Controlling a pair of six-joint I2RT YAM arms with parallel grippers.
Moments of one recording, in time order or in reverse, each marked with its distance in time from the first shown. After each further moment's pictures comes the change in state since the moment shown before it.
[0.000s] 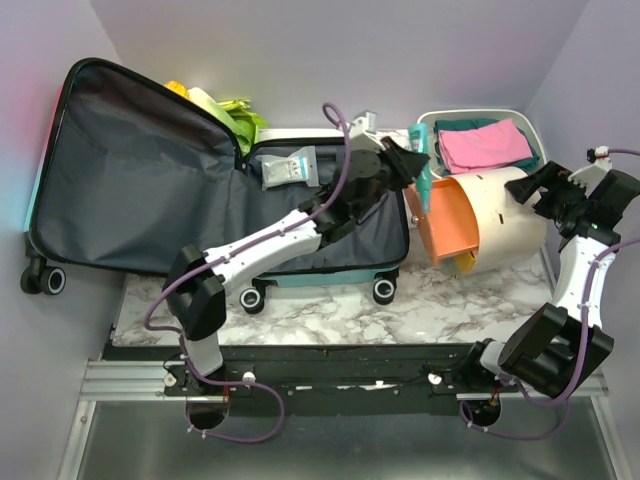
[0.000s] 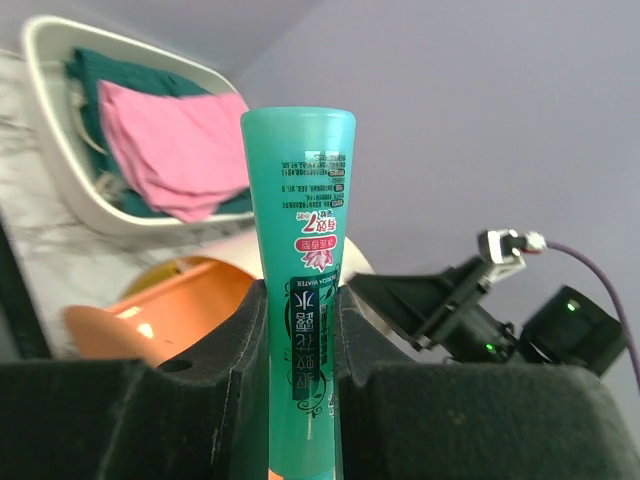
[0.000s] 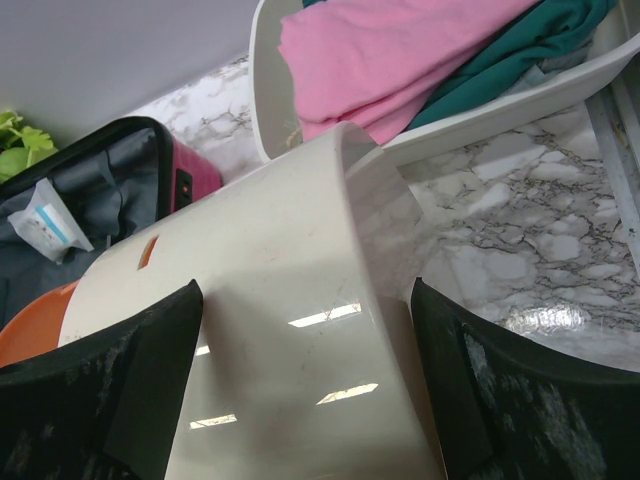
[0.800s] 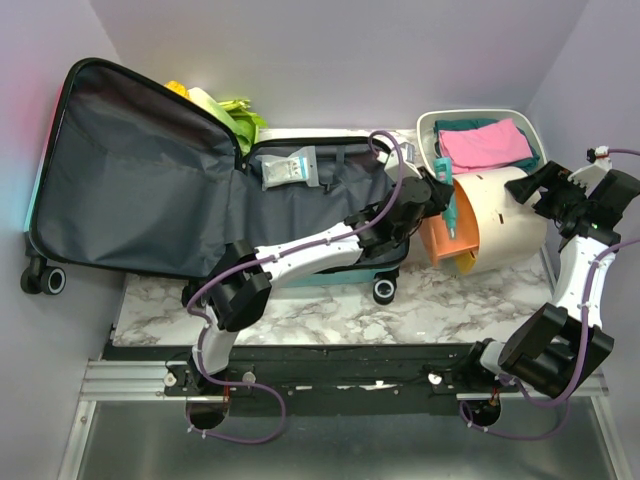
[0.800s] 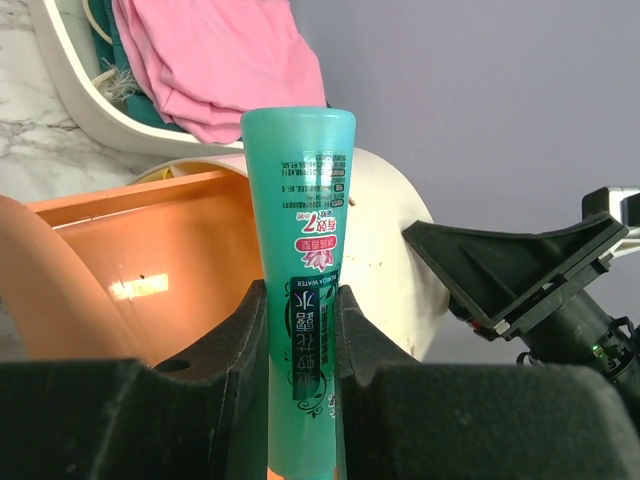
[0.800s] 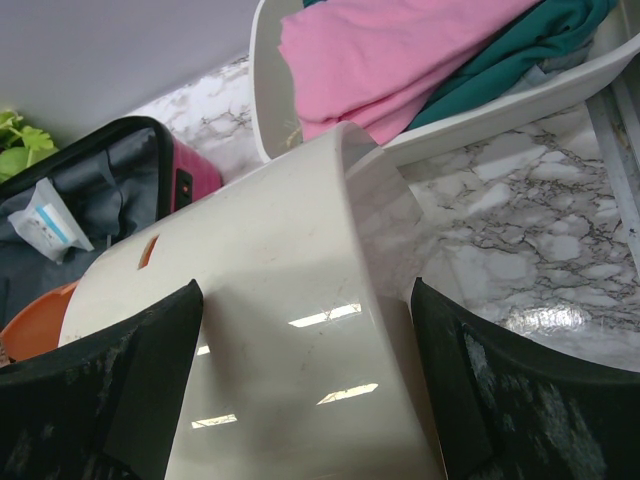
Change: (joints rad) left arm -0.168 0.258 0.175 -0.077 -0.165 -0.082; right arm 0.001 0.000 0.000 0.001 0.000 0.000
